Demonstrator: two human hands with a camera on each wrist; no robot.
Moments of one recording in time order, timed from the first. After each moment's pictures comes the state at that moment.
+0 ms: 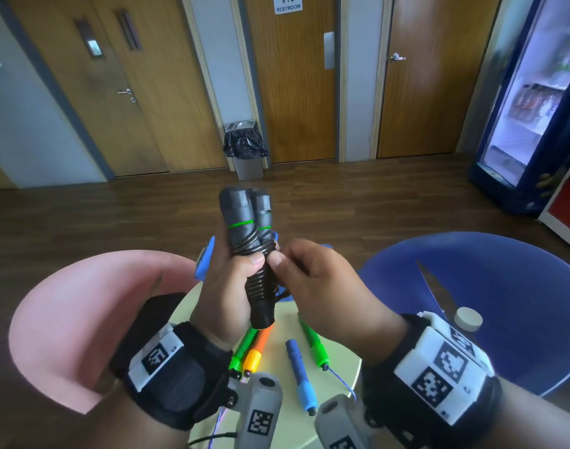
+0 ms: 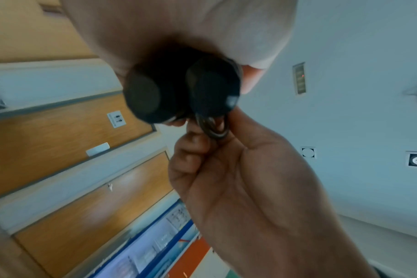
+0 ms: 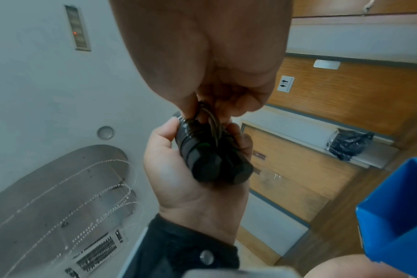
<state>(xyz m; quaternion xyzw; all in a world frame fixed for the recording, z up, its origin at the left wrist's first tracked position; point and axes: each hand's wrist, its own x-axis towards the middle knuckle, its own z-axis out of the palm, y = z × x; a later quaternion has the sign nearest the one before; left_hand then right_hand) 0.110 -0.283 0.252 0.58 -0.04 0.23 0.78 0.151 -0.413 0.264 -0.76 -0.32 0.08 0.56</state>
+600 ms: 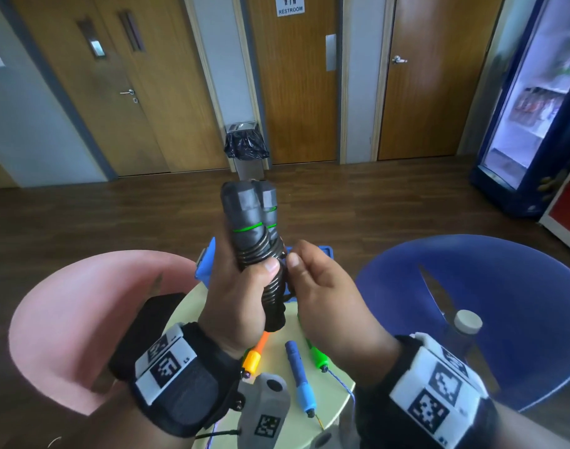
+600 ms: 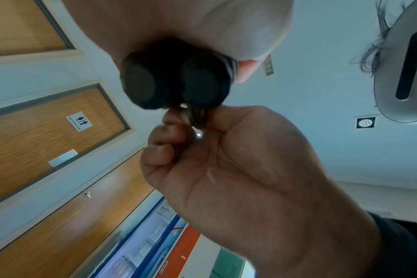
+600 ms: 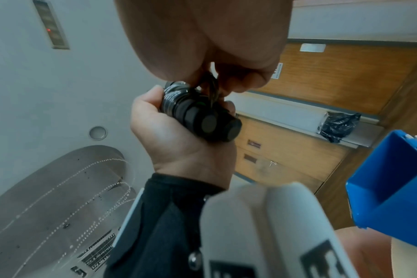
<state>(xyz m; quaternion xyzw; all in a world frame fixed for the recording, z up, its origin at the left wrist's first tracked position) 0.106 -0.299 0.256 0.62 -0.04 0.31 0.72 0.139 -0.406 0.256 -0.68 -0.26 0.10 0.68</state>
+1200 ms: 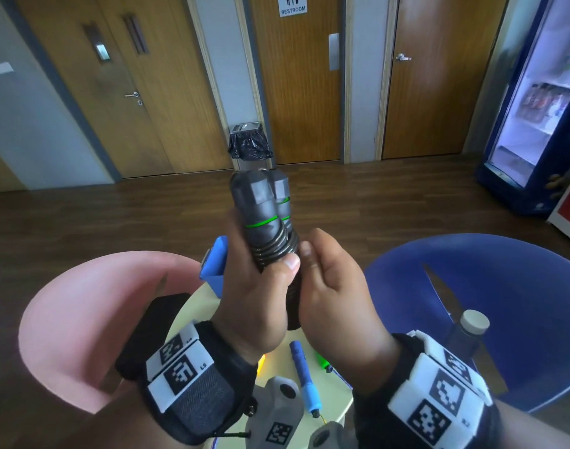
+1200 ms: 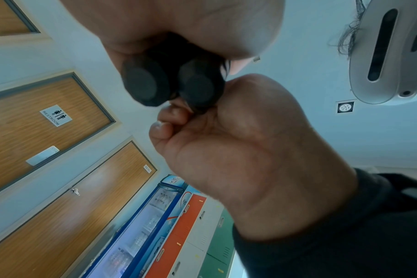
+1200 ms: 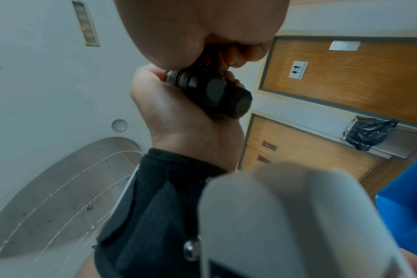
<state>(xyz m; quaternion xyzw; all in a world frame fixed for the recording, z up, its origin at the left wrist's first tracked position) 0.103 -0.315 0.272 0.66 -0.06 0.33 0.68 0.130 -0.408 0.266 -0.68 -0.28 -0.03 0.68</state>
